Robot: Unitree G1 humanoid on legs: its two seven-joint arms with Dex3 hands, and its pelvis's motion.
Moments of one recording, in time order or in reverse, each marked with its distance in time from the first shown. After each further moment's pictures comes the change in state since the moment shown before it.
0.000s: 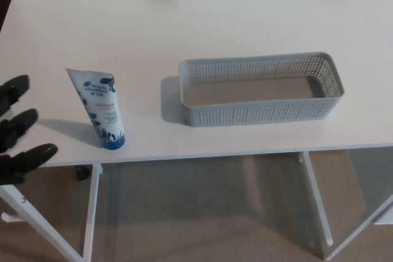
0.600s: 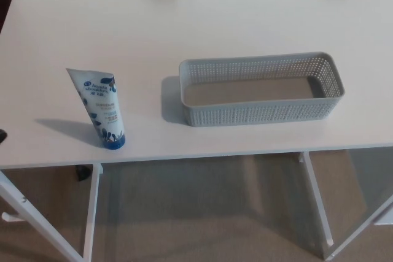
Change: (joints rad) left_arm 0.018 0.129 0.109 0.043 -0.071 -0.061 -0.053; right_arm -0.007 0.000 0.000 -0.002 0.014 0.012 -0.004
